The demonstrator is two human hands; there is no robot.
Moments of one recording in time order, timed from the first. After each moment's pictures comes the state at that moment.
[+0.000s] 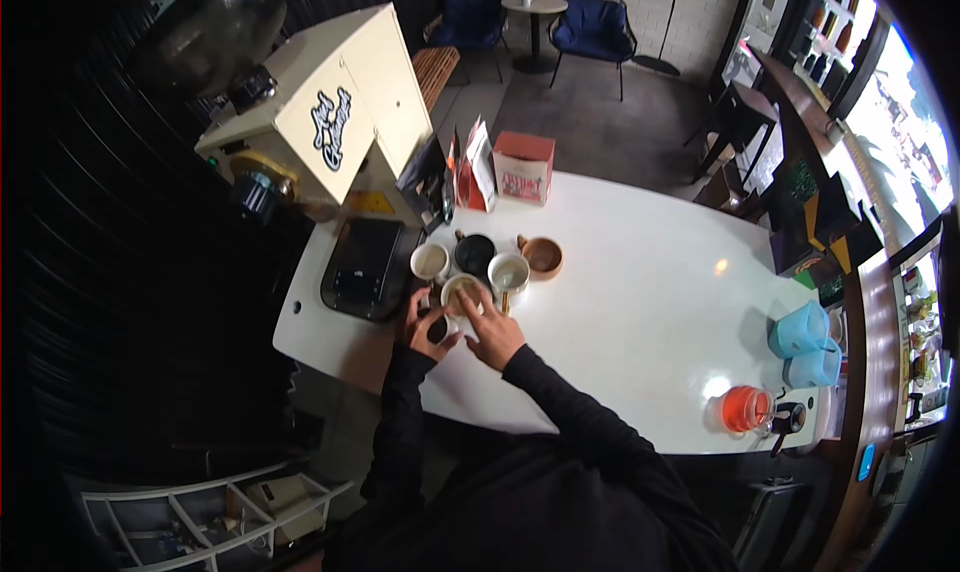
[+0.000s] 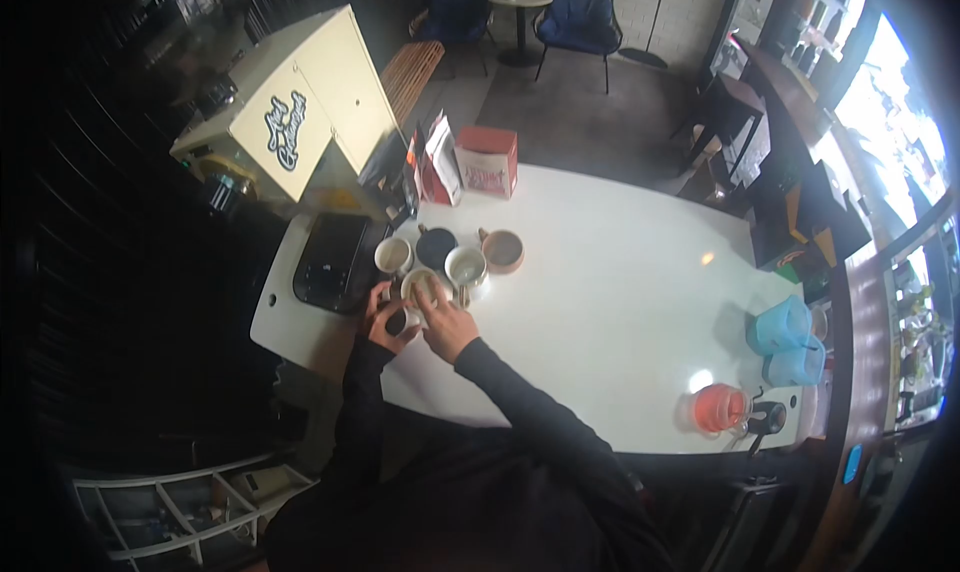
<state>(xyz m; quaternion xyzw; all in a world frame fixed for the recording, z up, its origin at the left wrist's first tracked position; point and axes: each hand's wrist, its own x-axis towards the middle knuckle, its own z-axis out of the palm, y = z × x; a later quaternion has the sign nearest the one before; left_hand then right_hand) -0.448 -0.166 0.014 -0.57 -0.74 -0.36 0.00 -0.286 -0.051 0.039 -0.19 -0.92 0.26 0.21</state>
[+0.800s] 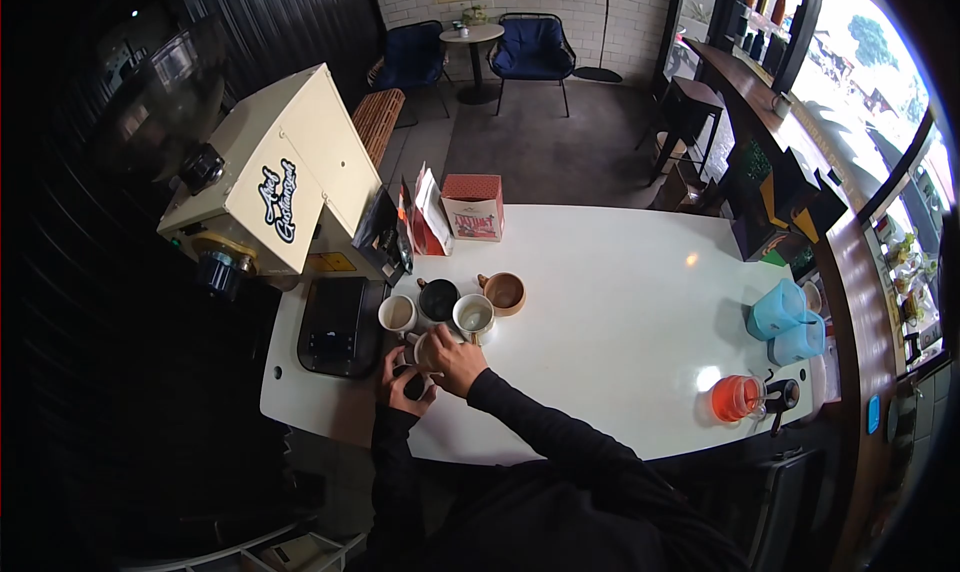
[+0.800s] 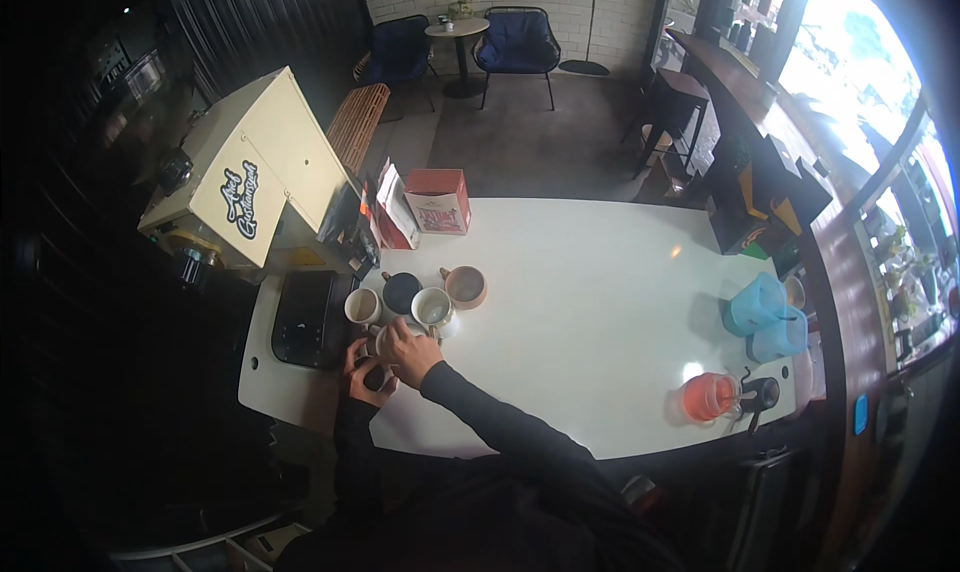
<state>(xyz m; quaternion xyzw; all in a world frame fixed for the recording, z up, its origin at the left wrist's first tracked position) -0.442 -0.171 0.016 -0.58 -0.71 -0.39 -0.03 -0.314 -0.041 0.032 -0.23 -0.93 0.21 0.20</state>
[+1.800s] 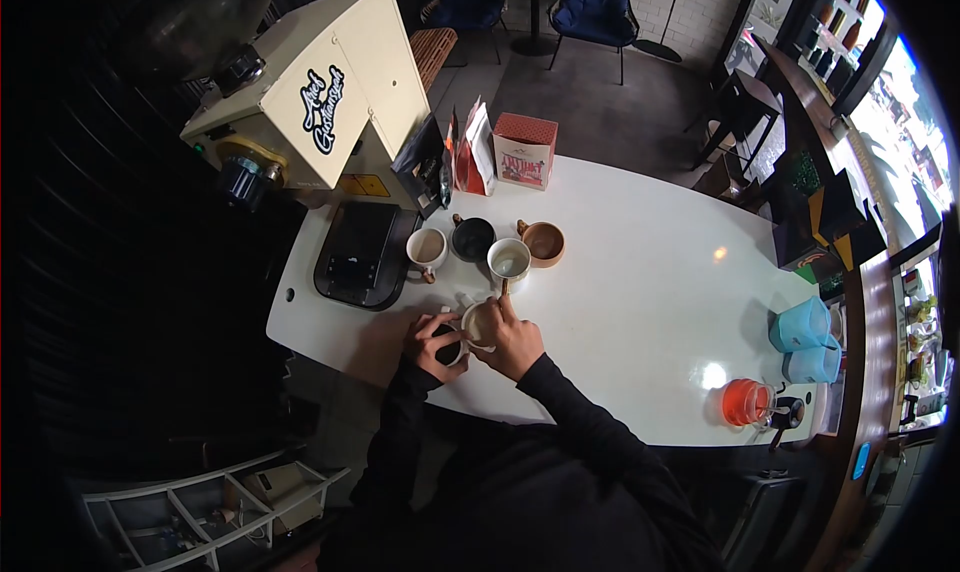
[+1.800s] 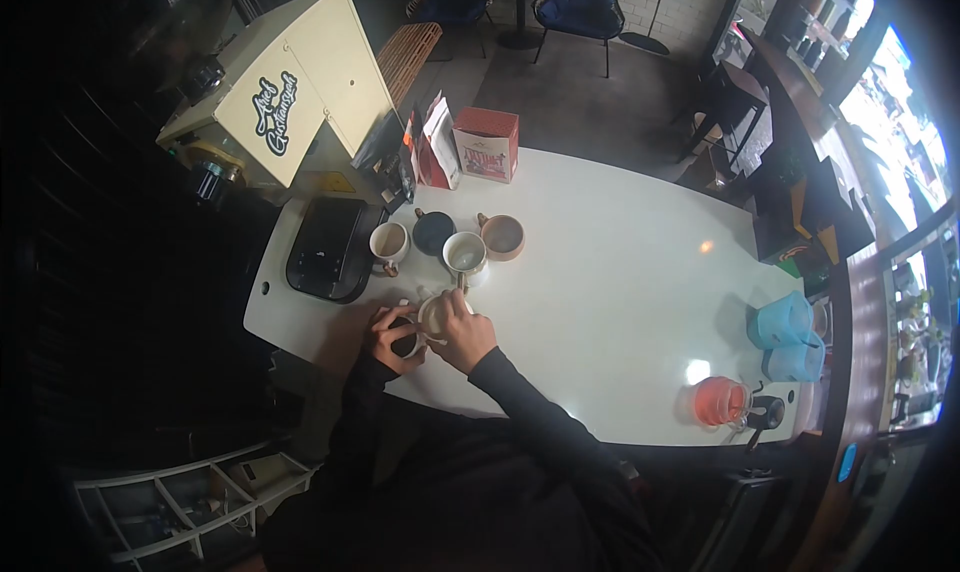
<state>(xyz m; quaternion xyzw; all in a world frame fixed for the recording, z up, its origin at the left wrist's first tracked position) -0.410 -0.186 0.031 -0.64 -0.68 -0.35 -0.01 -0.251 -0.064 0.044 -0.26 -0.91 0.23 0.21</state>
